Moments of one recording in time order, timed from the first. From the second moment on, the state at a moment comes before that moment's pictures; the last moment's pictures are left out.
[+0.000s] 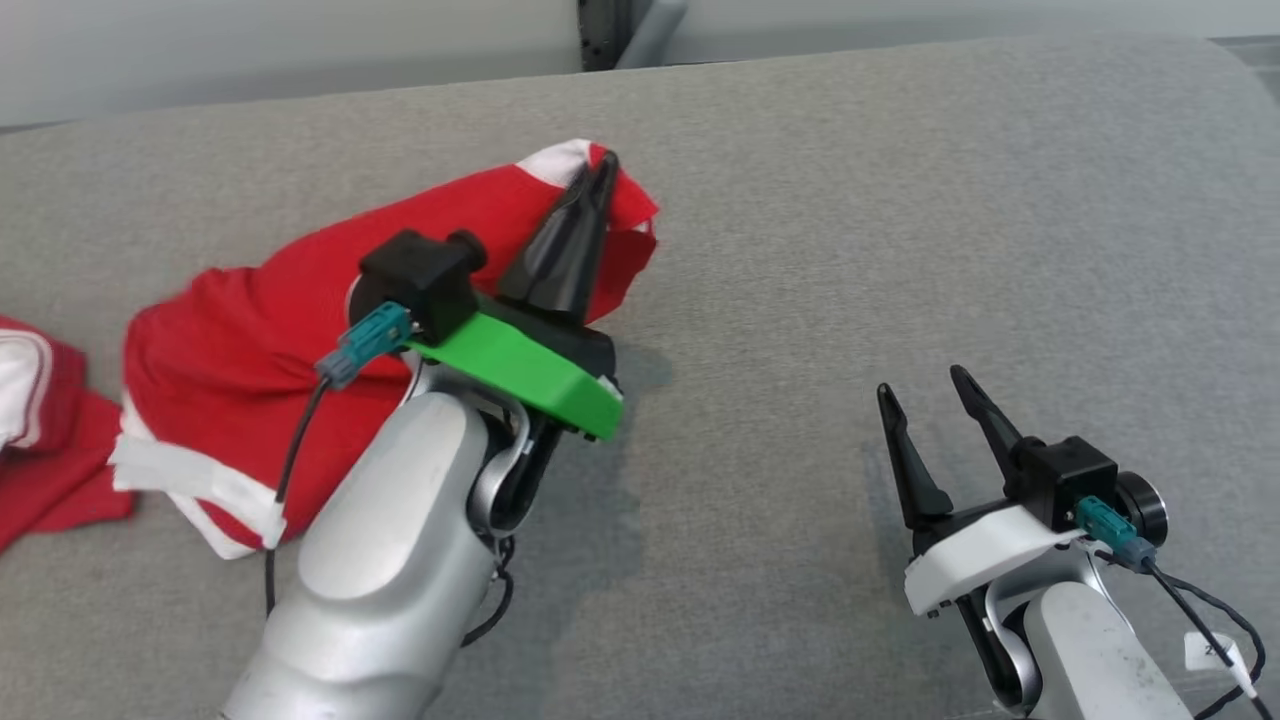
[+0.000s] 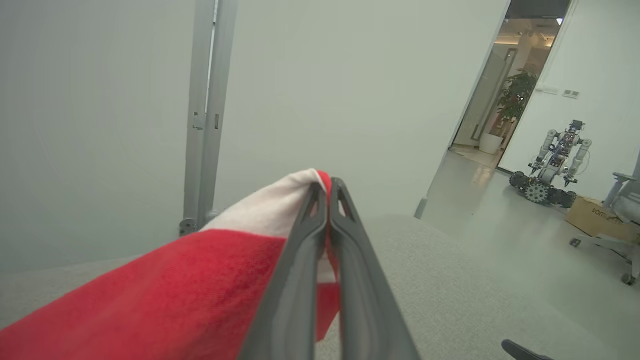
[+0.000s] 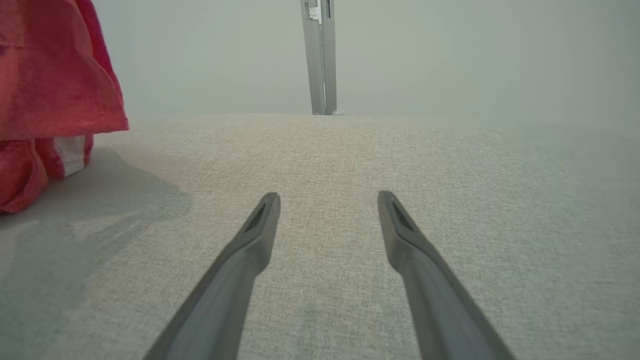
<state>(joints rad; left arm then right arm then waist) -0.65 0.07 -0.53 0.40 -0.59 -0.13 -0.26 -0.21 -0.08 0.13 0.30 0.12 0.13 -0.26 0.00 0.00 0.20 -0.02</state>
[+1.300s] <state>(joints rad) -0.59 0.06 -0.17 0.62 -0.32 -0.11 -0.26 -0.19 -0.05 0.14 0.31 0.13 0.13 -0.26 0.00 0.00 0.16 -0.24</state>
